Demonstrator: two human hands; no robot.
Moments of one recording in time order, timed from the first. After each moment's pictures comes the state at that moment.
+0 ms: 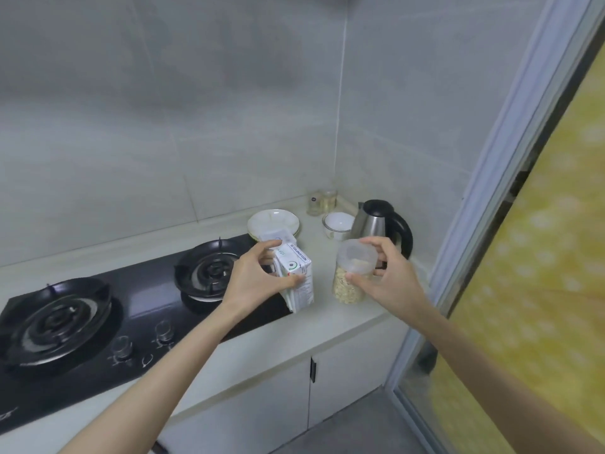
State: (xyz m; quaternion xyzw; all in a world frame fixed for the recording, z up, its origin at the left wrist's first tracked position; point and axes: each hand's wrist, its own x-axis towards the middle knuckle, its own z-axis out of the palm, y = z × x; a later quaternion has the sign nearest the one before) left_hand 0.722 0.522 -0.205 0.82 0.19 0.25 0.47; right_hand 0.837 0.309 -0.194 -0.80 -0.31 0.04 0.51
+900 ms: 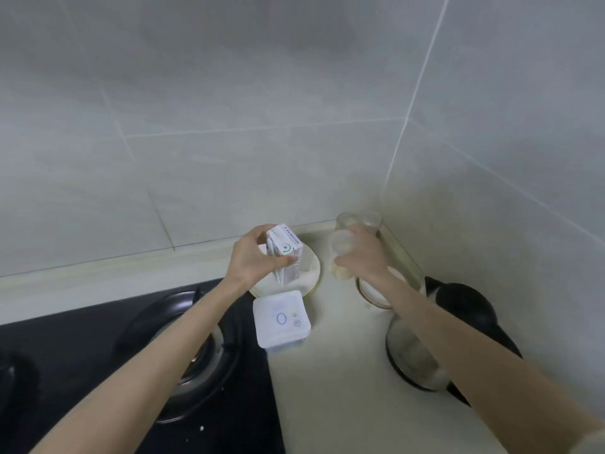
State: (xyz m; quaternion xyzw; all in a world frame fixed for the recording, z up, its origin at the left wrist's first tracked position) left_hand 1.018 0.760 -0.255 0.78 0.32 0.23 0.49; right_hand 1.186 0.620 -0.269 -0.90 -0.27 0.12 0.32
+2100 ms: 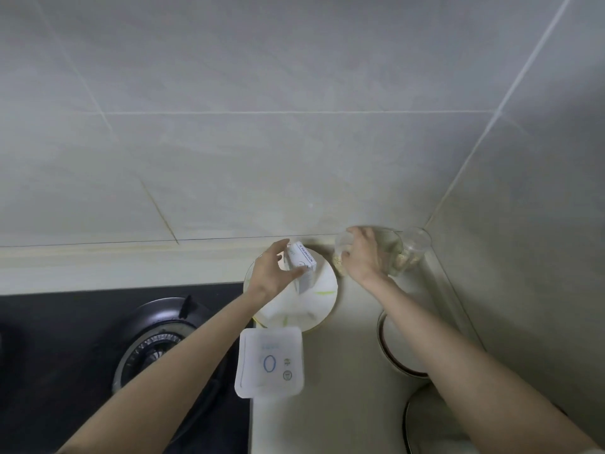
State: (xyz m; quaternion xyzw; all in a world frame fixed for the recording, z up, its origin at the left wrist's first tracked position) left_hand 1.110 0.808 -0.343 0.73 0.45 0.17 0.49; right_hand 1.282 0.727 -0.342 -0.89 -0.37 0.14 0.23
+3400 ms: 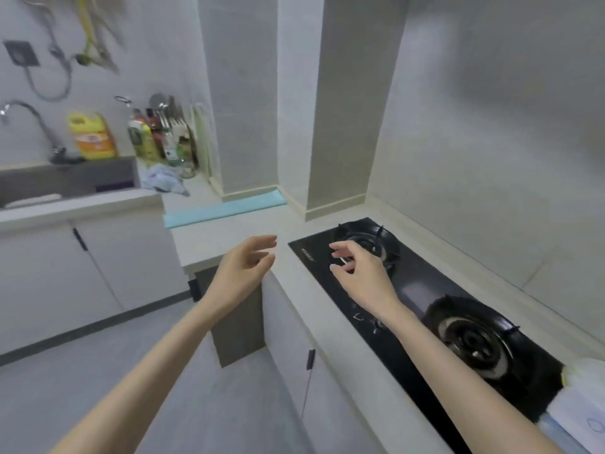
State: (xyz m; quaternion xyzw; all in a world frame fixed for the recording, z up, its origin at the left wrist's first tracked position) left_hand 0.490 0.478 -0.190 0.52 0.67 0.49 0.19; right_hand 0.687 0.590 -0.190 -0.41 -0.81 0.30 0.27
